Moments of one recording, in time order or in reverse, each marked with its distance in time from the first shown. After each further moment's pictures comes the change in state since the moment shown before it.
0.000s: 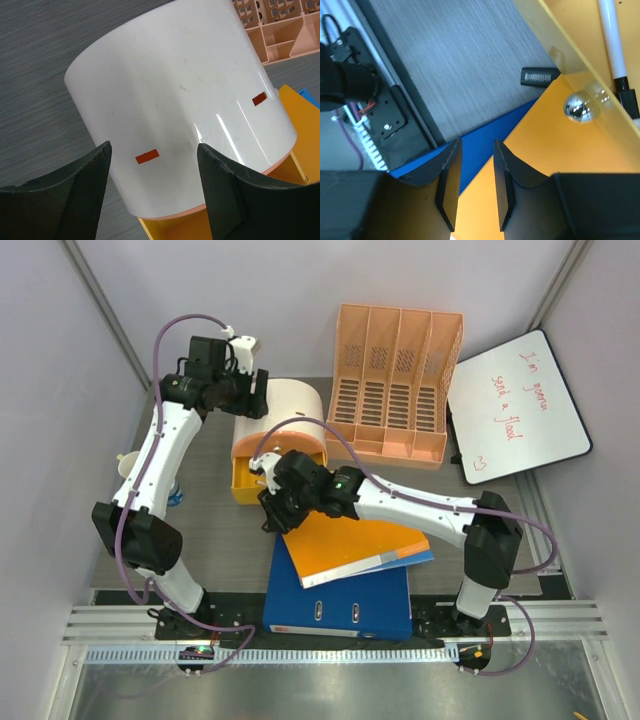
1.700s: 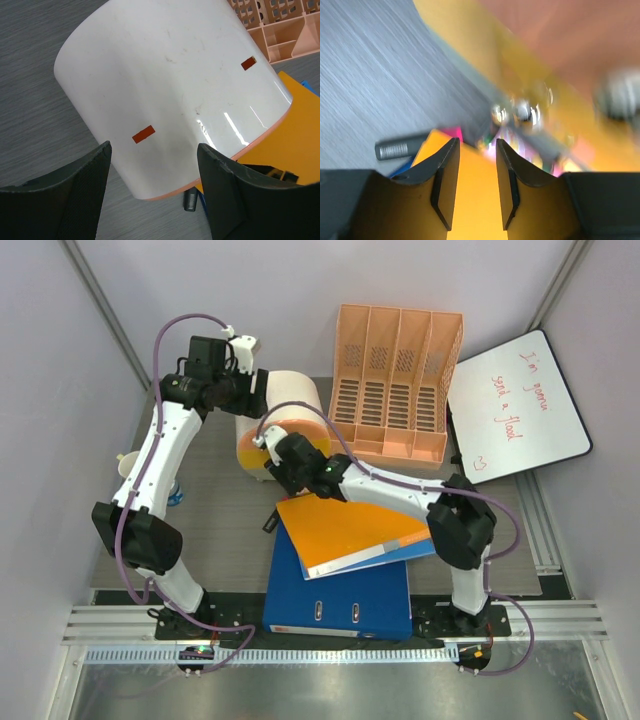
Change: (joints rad) left arm 0.000 0.000 0.000 0.005 -0.003 0.011; right arm -0.125 0.235 0.110 0.204 0.322 -0.296
